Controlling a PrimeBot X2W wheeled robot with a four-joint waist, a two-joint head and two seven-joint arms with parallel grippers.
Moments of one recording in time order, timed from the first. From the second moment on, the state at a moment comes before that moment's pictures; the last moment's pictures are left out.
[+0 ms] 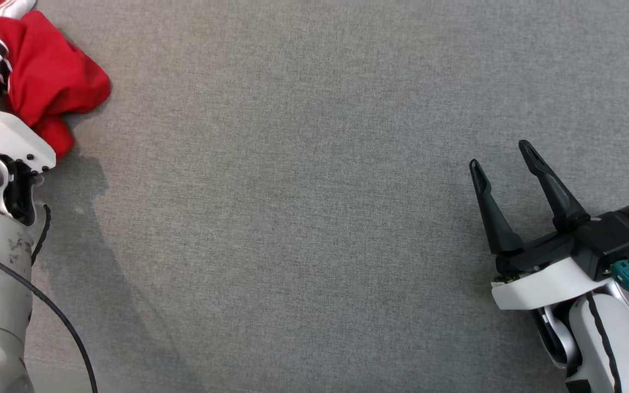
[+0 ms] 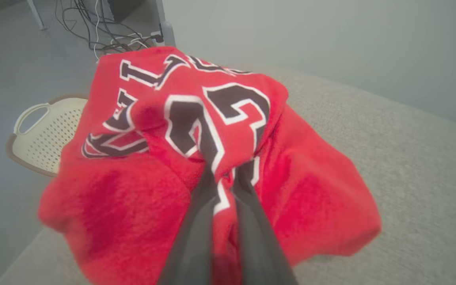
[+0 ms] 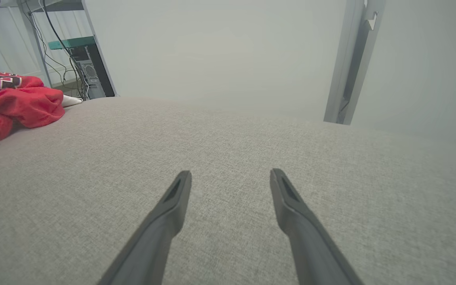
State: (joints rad) left arm -1.00 0.26 0.12 1.18 -0.37 -0.04 -0.07; right arm -0.32 -0.21 0.26 0.11 0.16 0.13 -0.26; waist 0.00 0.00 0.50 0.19
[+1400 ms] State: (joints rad) left arm -0.56 0.10 -0.12 0.15 -0.29 -0.03 0.03; right arm -0.18 -0.06 0.19 0.11 0.19 0.13 -0.26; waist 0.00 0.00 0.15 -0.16
